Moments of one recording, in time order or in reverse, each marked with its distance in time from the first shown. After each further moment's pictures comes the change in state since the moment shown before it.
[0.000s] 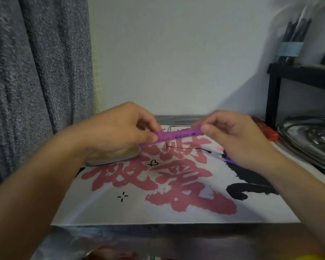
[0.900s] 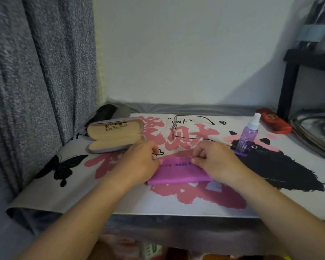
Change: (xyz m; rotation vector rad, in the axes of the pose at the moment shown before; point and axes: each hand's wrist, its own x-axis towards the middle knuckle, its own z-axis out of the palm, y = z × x) left_hand 0.007 -0.074 0.113 0.136 0.193 -0.302; right_hand 0.000 0.074 0.079 -0.441 -0.229 0.311
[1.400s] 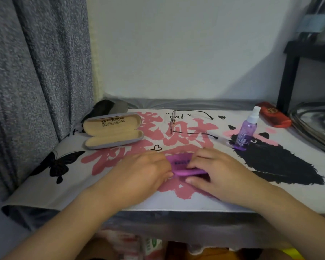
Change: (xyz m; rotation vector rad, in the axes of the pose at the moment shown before) left_hand -0.033 -0.007 0.001 0.322 0.063 0.755; right_hand -0.043 0.010 -0.004 -0.212 -0.021 -0.543
